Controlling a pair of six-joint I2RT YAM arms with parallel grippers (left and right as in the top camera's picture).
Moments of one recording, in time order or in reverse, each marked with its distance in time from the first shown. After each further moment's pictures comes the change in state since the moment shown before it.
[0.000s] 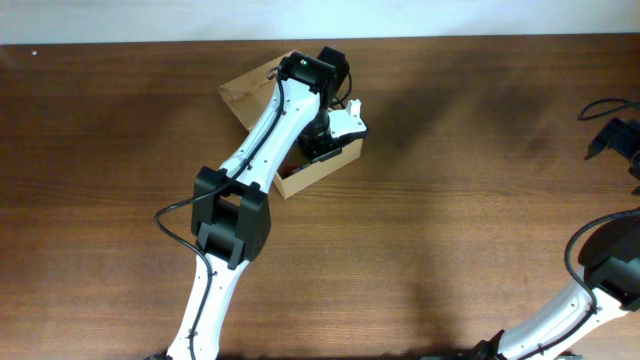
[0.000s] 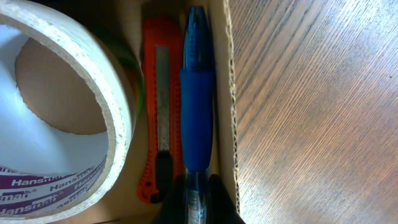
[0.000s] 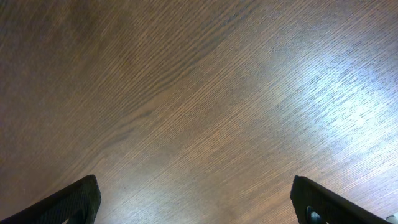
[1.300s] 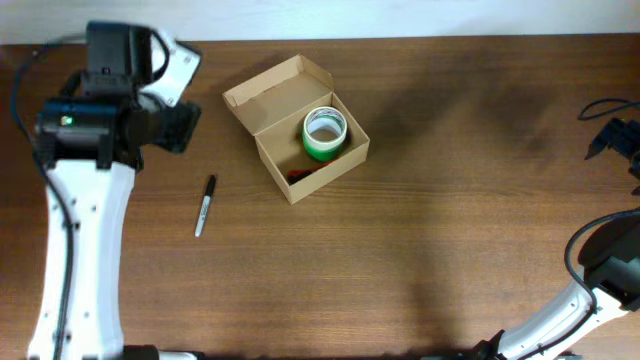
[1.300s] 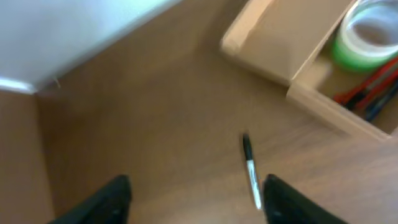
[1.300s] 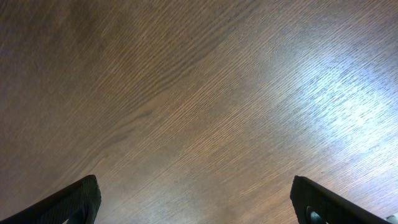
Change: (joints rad) left arm 0.443 -0.903 -0.577 0.291 -0.225 -0.273; right arm 0.000 0.000 0.000 0.000 0.000 0.000
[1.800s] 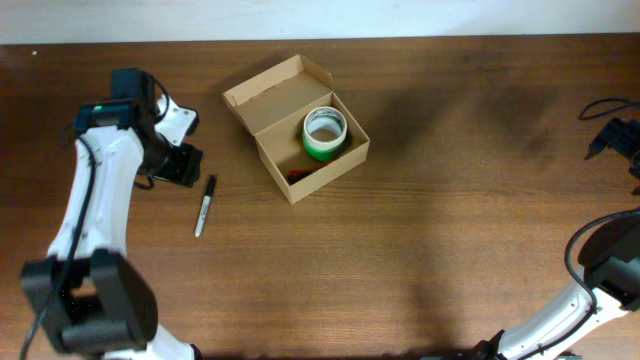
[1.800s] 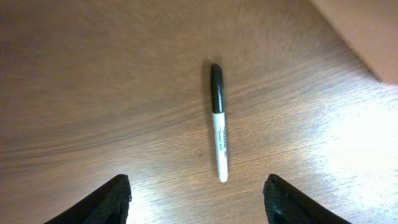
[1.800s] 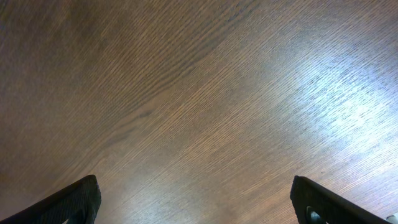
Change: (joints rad) left arm 0.142 0.225 -0.282 0.064 0.161 -0.028; right arm 0.000 0.000 0.000 0.000 0.000 0.000
